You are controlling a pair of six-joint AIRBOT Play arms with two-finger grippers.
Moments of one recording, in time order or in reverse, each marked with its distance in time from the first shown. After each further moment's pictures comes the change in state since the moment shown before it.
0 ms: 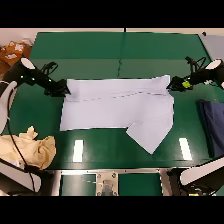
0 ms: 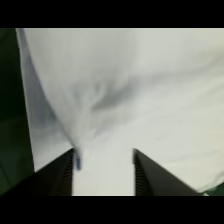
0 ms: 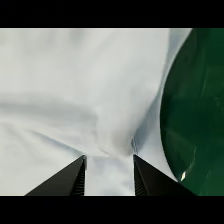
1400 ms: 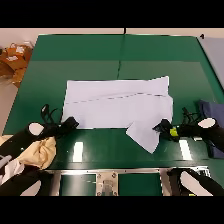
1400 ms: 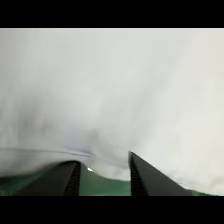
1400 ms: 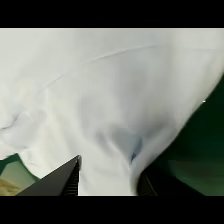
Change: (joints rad) left arm -0.288 0.751 -1.179 -0.197 0.873 -0.357; right arm 0.047 0.708 -1.211 0.216 -0.302 0.311
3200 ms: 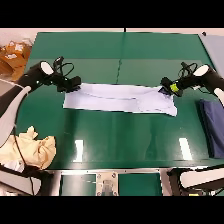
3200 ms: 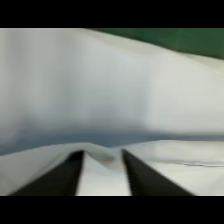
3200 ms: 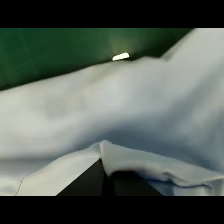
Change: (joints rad) left arm 0.071 -0.680 1.056 0.242 -0.409 0.148; right arm 0.109 -0.578 0.970 -0.206 0.077 0.090
